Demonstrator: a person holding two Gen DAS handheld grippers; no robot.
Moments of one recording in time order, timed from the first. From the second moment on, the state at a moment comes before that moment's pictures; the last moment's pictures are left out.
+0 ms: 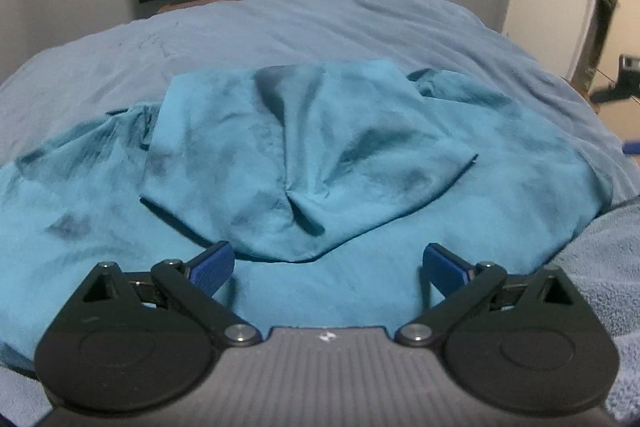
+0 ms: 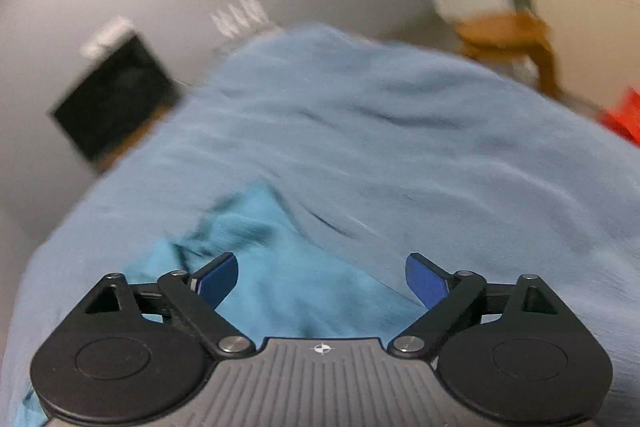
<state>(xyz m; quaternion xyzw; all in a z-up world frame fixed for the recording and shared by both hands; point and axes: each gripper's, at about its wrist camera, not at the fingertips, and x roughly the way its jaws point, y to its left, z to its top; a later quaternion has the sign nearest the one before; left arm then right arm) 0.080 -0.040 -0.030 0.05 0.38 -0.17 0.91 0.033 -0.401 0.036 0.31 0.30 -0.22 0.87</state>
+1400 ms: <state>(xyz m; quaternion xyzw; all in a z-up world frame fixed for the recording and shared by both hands) 0.080 -0.023 -0.035 -0.01 0.39 -0.13 0.91 0.044 -0.370 -0.011 0.51 0.26 -0.10 0.82</state>
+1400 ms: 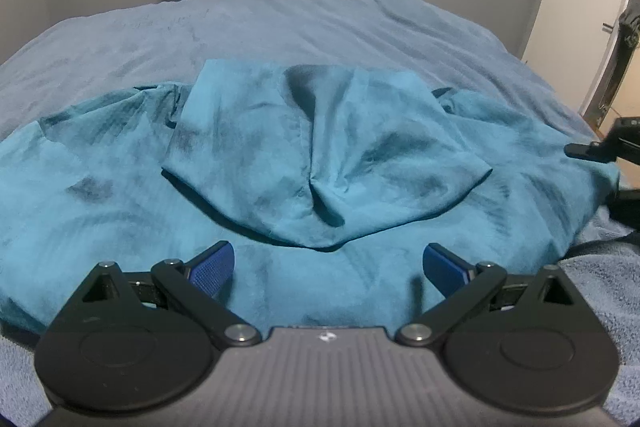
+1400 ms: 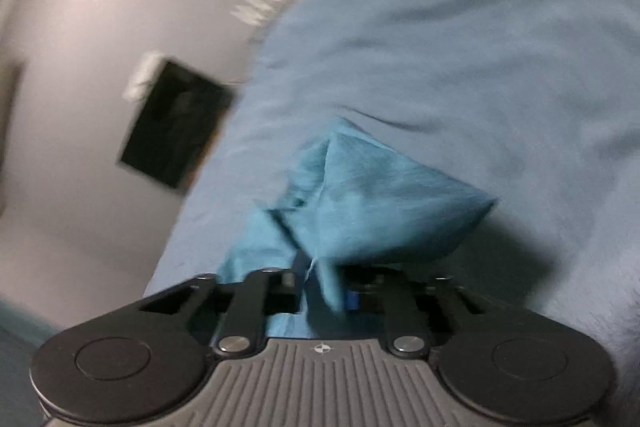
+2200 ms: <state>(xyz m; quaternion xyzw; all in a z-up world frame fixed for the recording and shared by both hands) 0.139 -0.066 -0.084 0.14 0.43 -0.04 0.89 0.051 -0.292 0.023 0.23 0.18 0.02 0.96</state>
